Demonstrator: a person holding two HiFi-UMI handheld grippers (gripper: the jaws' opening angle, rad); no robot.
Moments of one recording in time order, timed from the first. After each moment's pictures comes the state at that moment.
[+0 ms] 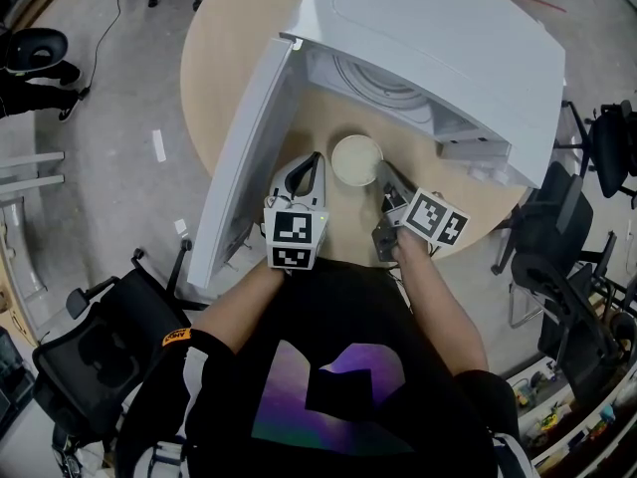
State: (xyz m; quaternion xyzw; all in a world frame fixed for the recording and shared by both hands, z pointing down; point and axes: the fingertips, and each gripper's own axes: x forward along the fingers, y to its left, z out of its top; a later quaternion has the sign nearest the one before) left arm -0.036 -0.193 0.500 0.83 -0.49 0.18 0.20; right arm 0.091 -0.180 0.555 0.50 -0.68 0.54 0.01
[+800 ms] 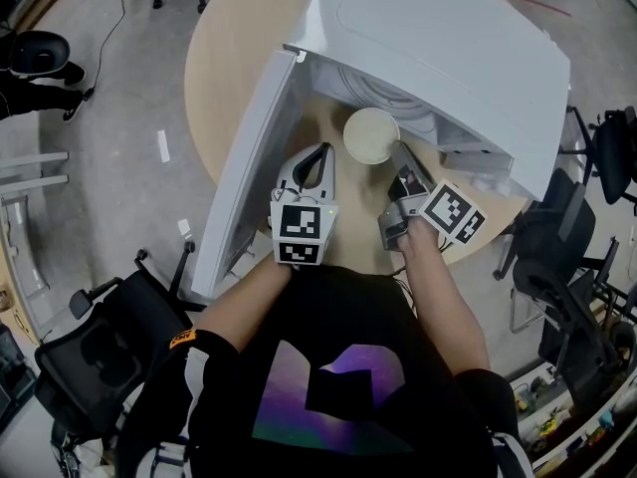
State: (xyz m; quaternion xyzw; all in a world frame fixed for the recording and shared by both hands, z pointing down) left arm -0.027 -0.227 0.481 0.83 -0.50 0.16 0.19; right arm 0.104 -0.236 0.505 0.52 -0.67 0.52 -0.09
